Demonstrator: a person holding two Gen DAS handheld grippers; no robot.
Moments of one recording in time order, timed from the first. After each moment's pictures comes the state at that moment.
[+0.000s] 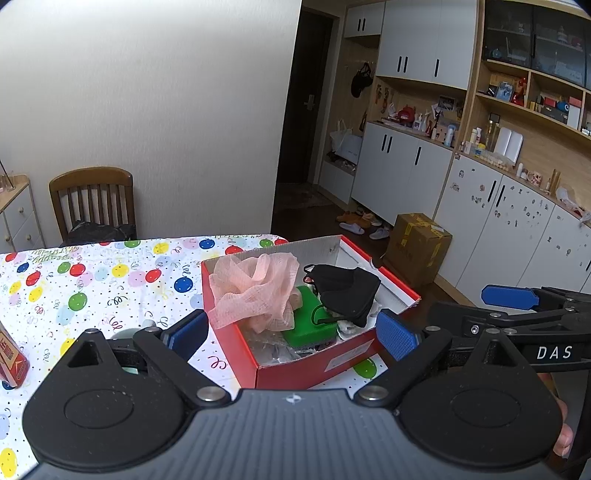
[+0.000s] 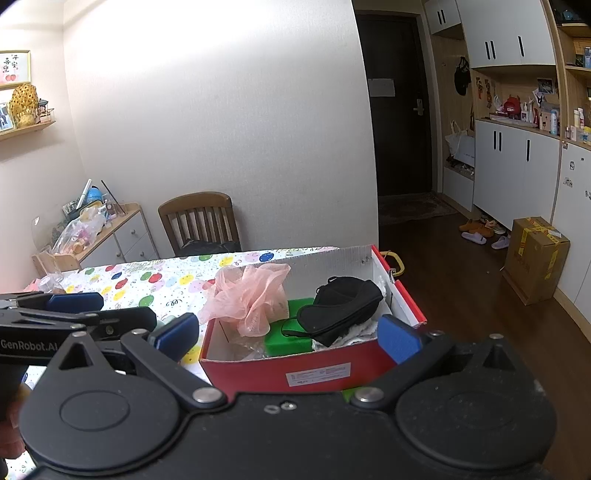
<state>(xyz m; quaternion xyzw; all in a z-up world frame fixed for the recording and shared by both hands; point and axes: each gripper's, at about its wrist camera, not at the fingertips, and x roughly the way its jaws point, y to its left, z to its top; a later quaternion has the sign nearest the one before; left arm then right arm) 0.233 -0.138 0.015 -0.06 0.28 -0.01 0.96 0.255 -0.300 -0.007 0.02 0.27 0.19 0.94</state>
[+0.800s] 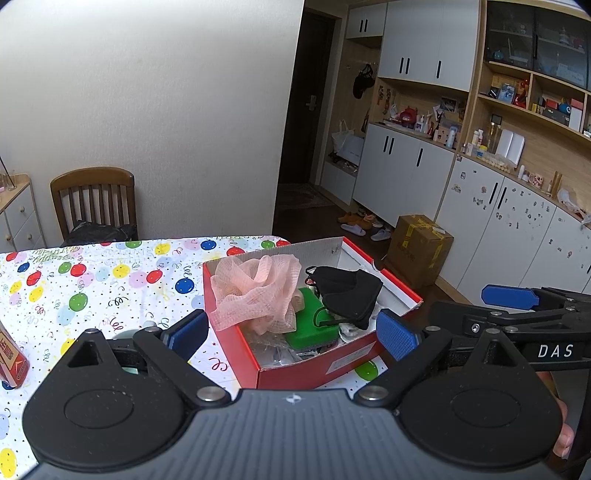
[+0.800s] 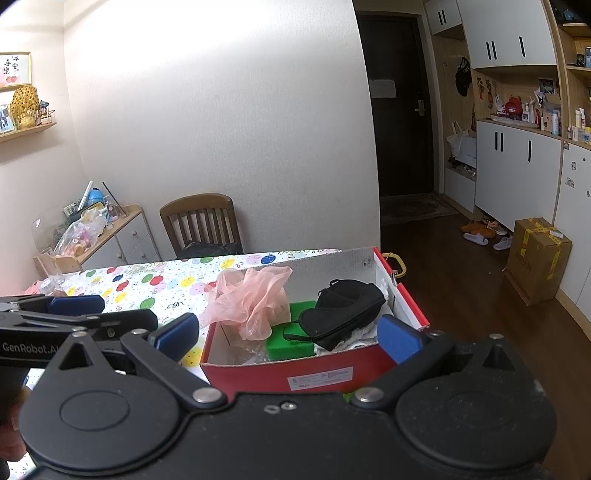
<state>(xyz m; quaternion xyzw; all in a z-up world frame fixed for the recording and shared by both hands) 0.236 -0.136 0.015 -0.06 0.28 -0.01 0.96 0.257 -0.301 -0.007 0.03 0.27 0.20 0.94</state>
